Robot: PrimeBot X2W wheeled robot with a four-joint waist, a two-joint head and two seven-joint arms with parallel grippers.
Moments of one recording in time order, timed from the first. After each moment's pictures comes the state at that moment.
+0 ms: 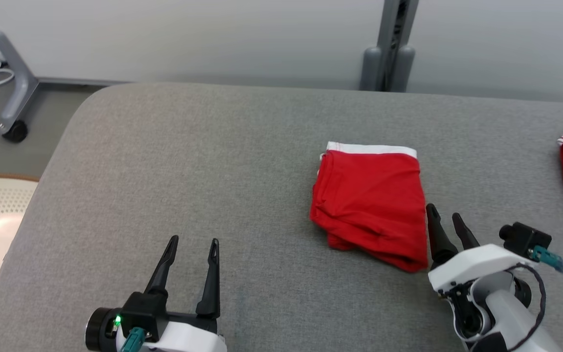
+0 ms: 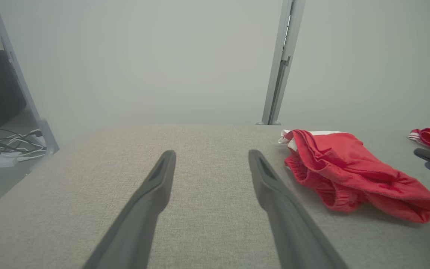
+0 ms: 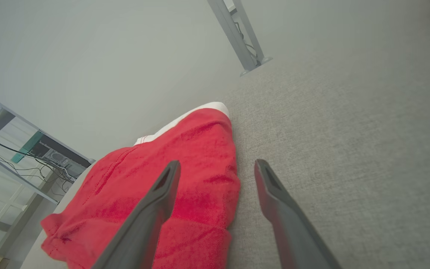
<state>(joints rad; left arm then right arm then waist) 0.00 0.05 -0.27 0.13 -0.20 0.11 -0.26 -0.42 -0.05 0.20 0.80 0.73 0.13 -0.26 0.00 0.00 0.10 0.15</state>
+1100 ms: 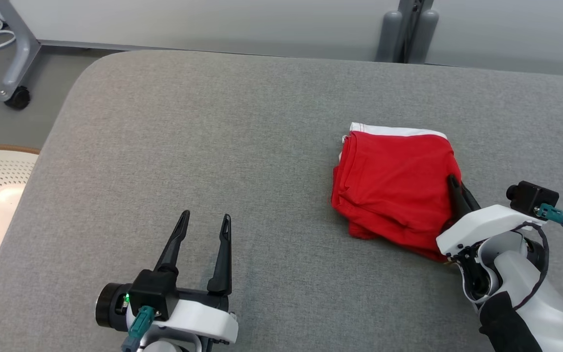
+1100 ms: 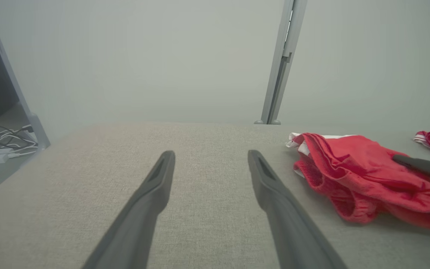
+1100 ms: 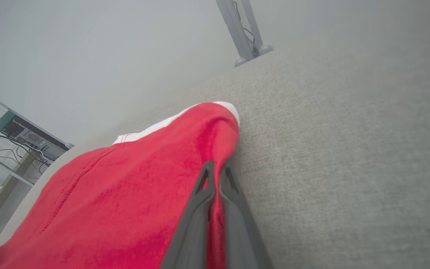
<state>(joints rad) -0.09 0.05 -0.33 0.13 -0.24 0.14 -0.26 -0.63 -0.08 0.26 1.01 0.73 0.13 -0.26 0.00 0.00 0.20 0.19</state>
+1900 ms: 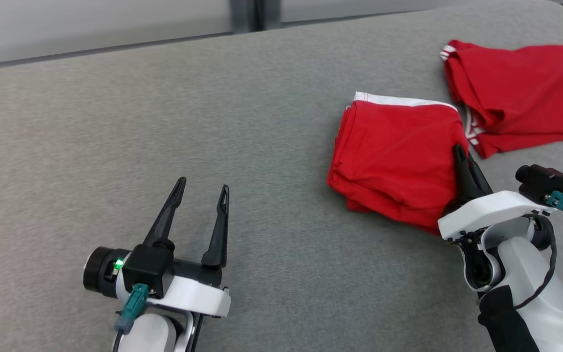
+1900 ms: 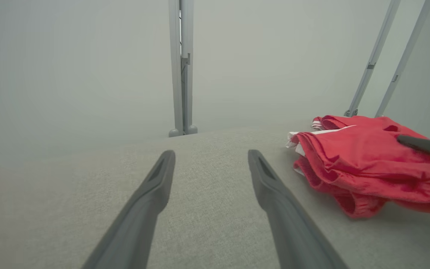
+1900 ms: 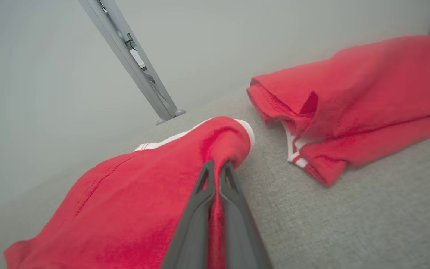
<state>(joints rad) -0.16 0.06 -0.29 0.11 -0.15 0.07 -0.26 -0.57 -0.05 0.11 0.75 0.53 0.13 -0.26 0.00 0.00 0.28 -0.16</state>
